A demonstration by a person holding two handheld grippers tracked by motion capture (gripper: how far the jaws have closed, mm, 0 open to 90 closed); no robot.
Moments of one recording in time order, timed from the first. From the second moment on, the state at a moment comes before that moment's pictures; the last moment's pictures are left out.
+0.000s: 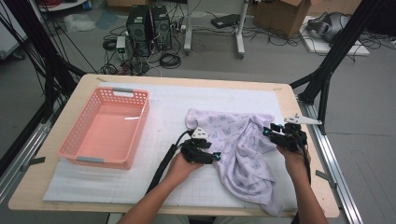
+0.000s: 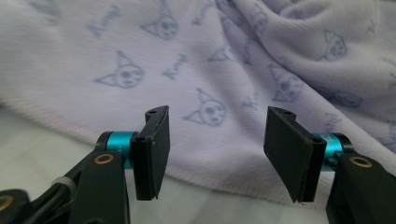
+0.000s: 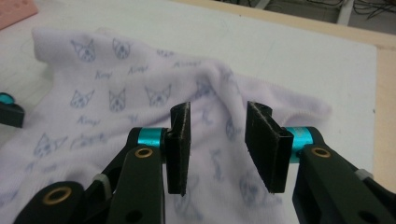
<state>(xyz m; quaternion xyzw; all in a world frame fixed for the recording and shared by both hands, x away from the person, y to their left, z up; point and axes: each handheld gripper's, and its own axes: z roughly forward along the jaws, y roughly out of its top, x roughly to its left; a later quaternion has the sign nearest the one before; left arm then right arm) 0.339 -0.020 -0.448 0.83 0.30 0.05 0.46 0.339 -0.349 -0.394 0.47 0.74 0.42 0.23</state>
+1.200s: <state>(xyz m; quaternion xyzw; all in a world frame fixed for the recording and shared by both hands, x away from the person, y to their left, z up) 0.367 0.081 -0.443 0.77 0.43 0.20 0.43 0.360 -0.300 -0.433 0.42 0.82 0.33 0.19</state>
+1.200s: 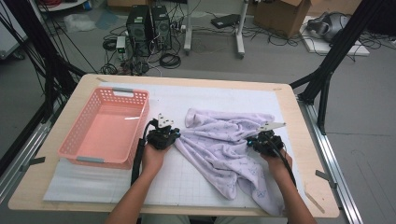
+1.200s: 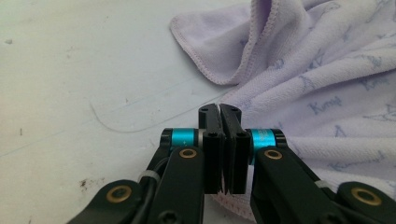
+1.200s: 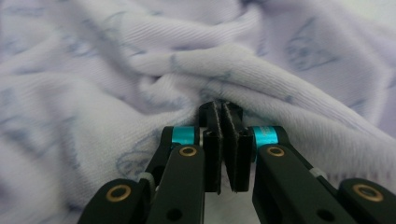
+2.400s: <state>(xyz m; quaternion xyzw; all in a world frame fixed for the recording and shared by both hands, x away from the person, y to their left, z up) 0.301 0.015 -0.452 0.82 0.33 0.06 0.46 0.290 -0.354 -0.431 0.48 0.75 0.40 0.21</state>
